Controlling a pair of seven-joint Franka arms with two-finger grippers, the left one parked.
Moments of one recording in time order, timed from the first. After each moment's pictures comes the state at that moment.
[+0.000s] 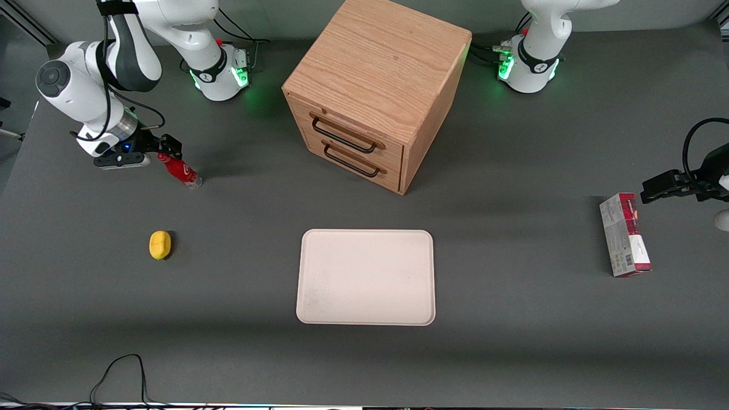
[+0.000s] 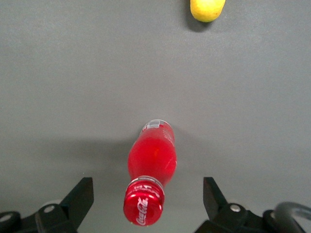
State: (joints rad) arm 0.02 -0.34 -0.17 -2.74 -0.06 2.38 -0.14
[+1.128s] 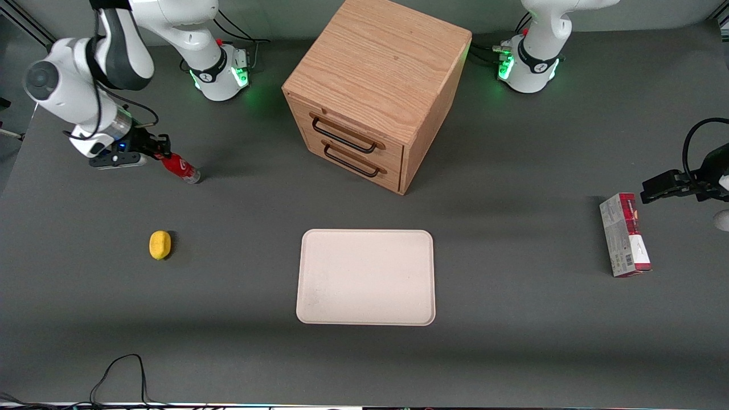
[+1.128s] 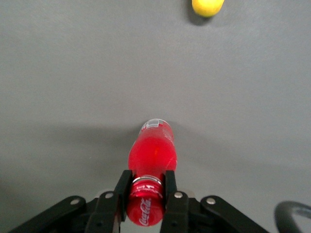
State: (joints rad) arm 0.03 -0.36 -0.17 -2.61 -0.06 2.15 -0.14
